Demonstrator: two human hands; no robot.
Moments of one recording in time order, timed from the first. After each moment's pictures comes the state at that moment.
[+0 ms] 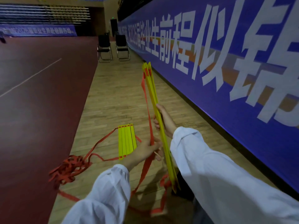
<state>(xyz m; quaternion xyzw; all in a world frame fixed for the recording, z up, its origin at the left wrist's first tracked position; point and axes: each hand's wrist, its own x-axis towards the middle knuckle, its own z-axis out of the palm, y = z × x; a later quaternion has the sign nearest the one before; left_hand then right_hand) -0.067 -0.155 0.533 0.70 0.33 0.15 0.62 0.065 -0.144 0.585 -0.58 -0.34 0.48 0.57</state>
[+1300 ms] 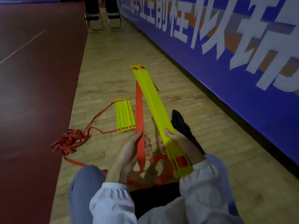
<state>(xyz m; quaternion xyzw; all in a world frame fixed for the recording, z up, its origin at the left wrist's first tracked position) -0.129 -0.246 0.494 0.39 0.34 0.29 0.81 0.039 -0.310 0.479 -0.49 -0.33 0.60 0.54</state>
